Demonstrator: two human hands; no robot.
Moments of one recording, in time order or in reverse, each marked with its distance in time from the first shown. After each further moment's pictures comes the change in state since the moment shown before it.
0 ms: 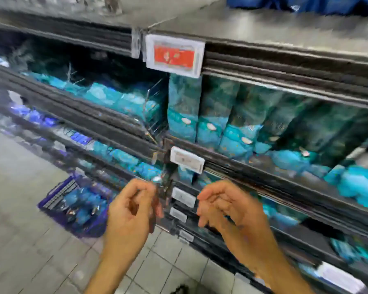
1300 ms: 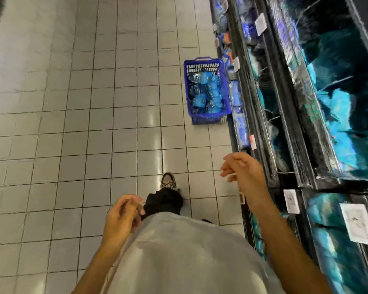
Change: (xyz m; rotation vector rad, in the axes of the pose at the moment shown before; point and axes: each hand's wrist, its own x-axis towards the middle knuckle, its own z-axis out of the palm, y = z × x) left_hand -0.293 -0.156 -0.219 0.009 1.032 -0.932; right_hand 0.033 0.226 0.278 -0.215 -0.706 0.612
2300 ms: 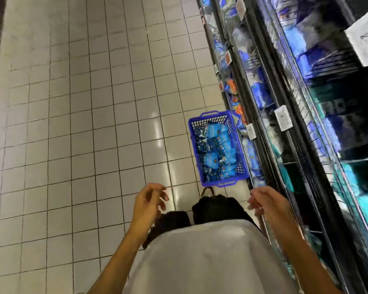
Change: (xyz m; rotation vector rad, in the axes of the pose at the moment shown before) left_hand 0.404 0.343 0.118 0.093 -0.170 0.045; right_hand 0.367 -0.177 0.028 0.052 0.149 0.166
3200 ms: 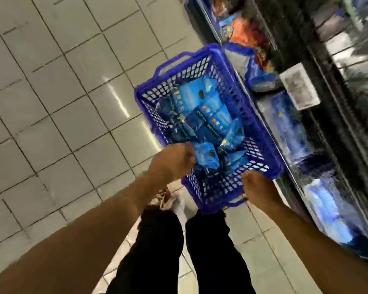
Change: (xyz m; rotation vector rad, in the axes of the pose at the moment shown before) left_hand 0.496 -0.149 0.255 1.151 -0.771 0.249; right_hand 0.433 0.272 0.090 -0.696 0.035 0.436
